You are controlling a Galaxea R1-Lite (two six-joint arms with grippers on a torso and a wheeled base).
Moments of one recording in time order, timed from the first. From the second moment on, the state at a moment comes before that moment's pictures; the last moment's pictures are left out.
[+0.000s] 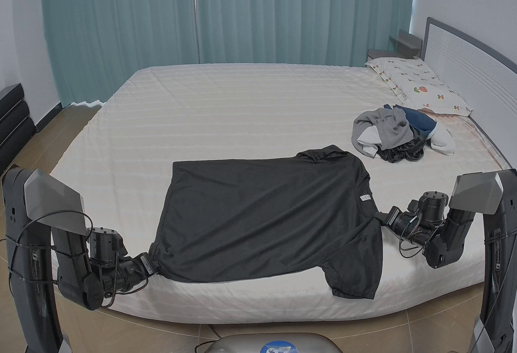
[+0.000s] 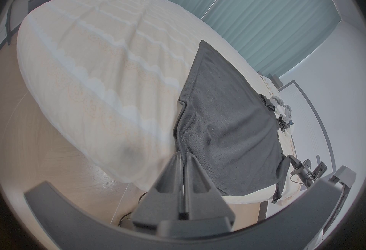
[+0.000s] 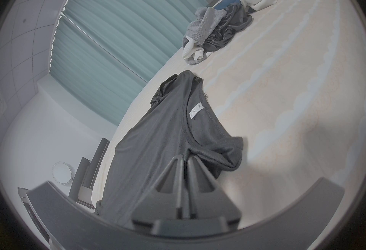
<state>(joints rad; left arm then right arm) -0.06 2.37 -0.30 -1.36 -0.19 -0.63 0.01 2.52 -0.76 -1.37 0.32 0.69</state>
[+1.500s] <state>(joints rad) -0.06 2.37 -0.31 -1.36 -0.19 -0.63 0.01 2.48 -0.35 -1.55 0.54 0.58</state>
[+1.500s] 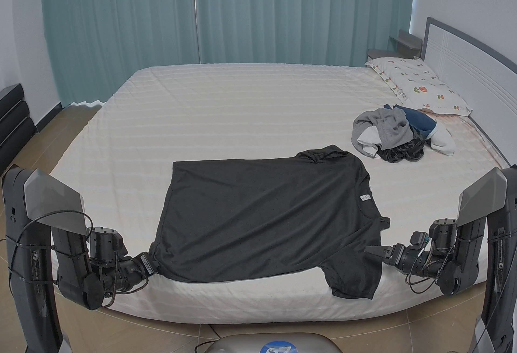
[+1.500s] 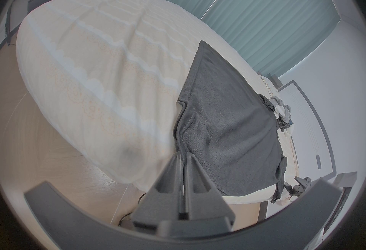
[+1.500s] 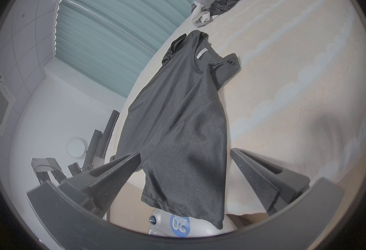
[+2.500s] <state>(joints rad) -0.06 2.37 -0.31 -1.36 -0.19 -0.67 -0.03 2.44 -0.30 -1.55 0.54 0.54</state>
